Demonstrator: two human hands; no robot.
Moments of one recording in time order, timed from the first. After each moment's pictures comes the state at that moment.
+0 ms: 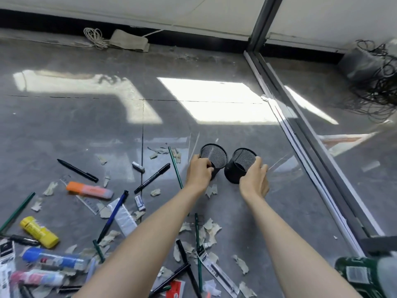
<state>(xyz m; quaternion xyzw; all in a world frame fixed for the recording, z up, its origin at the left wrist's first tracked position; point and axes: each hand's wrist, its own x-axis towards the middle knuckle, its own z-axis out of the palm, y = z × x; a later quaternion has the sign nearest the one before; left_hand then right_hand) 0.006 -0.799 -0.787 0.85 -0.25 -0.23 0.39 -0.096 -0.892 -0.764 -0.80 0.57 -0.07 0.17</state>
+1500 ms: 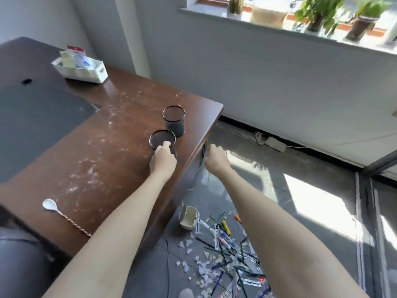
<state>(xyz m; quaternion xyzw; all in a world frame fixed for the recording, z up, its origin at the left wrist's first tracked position) 0.130 -0.145 0.004 0.95 0.14 -0.03 0.29 0.137 -0.302 0.006 -0.94 0.07 0.15 0.29</state>
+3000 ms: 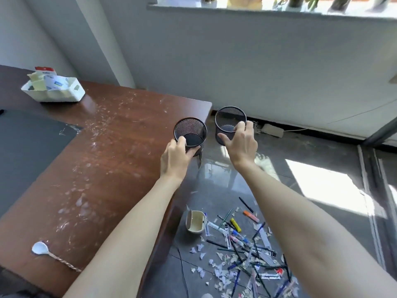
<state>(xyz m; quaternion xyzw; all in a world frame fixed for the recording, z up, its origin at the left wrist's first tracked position) 0.175 -0.195 0.009 0.97 -0.05 0.07 0.23 0.187 -0.374 -0.002 -0.93 0.18 -0.16 0.27</state>
